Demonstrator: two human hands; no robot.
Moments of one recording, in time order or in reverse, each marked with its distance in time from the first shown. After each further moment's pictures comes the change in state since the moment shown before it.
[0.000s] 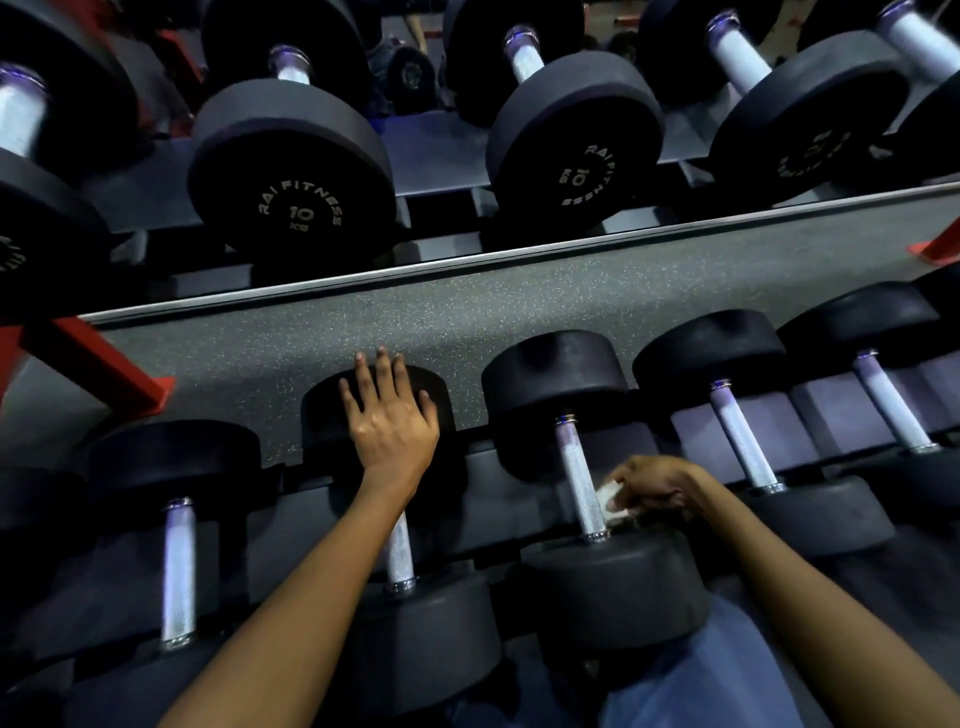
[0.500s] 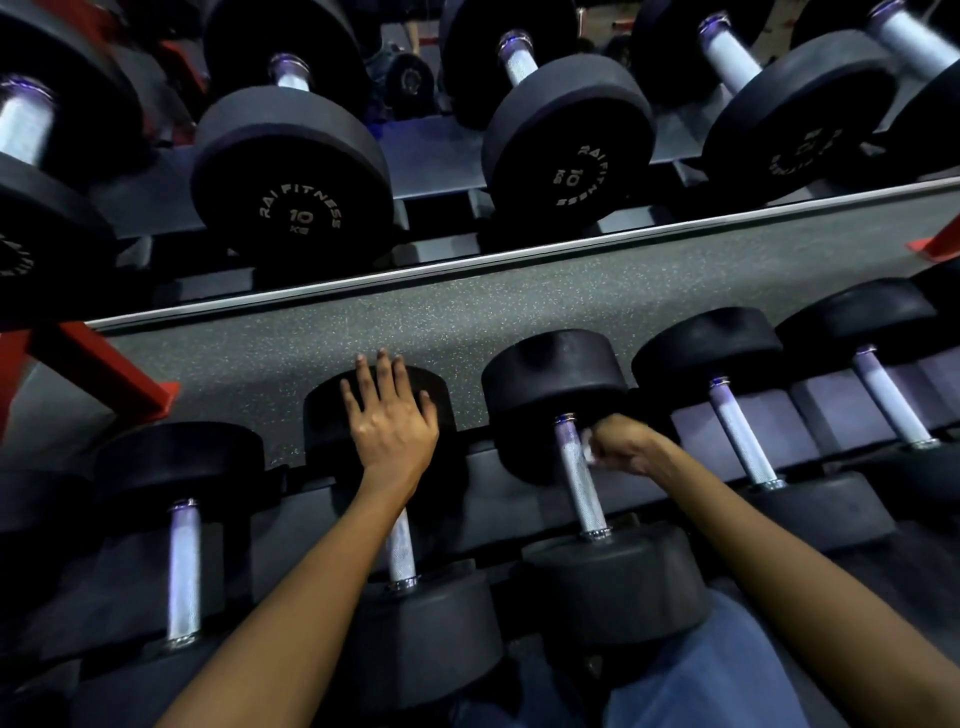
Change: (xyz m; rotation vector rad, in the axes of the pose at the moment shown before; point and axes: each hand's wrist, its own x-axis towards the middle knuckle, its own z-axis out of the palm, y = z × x) left_hand -0.002 -0.001 -0.004 0.011 -0.016 0.014; right_hand 0.009 -0.042 -0.006 0.540 0.285 0.014
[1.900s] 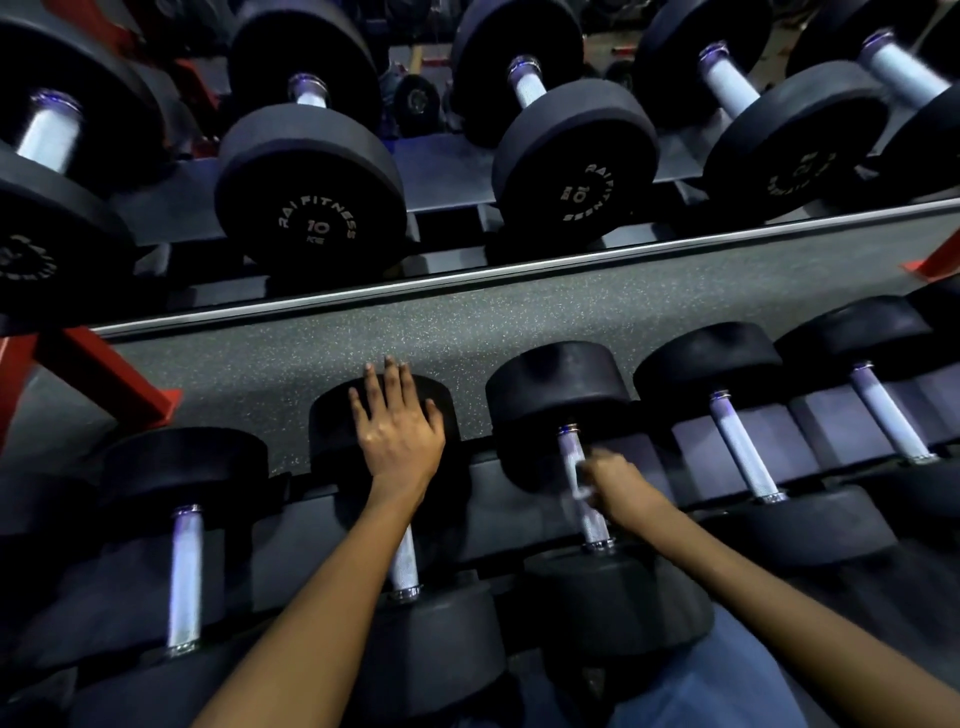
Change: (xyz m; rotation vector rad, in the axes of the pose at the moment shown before) left_hand 0.000 0.002 0.000 -0.030 -0.010 -0.032; right_hand -0.039 0.011 0.031 -0.874 0.193 -0.345
